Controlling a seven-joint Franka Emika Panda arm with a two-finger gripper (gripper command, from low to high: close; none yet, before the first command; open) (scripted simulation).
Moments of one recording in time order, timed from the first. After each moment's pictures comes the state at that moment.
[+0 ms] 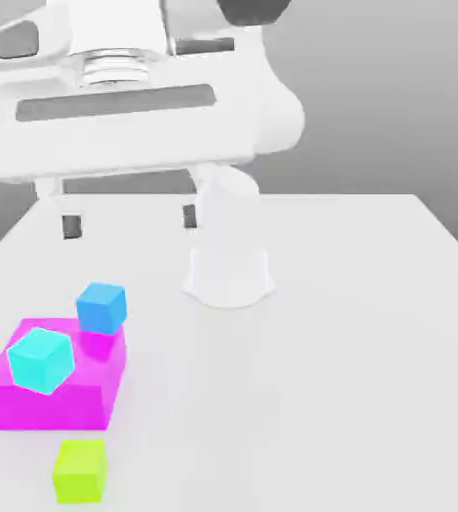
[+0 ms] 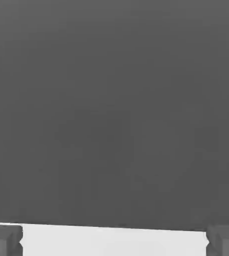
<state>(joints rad) 0.07 -0.16 -0.26 -2.37 0.18 2.52 0.43</state>
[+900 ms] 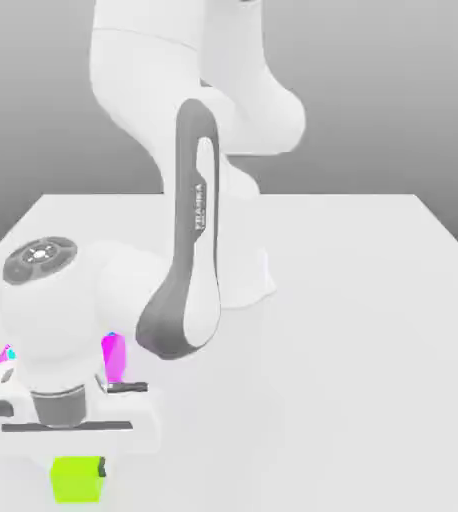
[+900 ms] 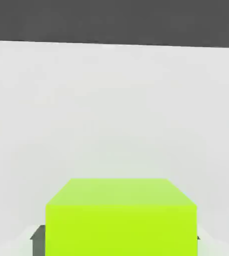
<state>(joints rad) -0.08 0.40 -0.25 -2.40 0.27 2.78 0.19</state>
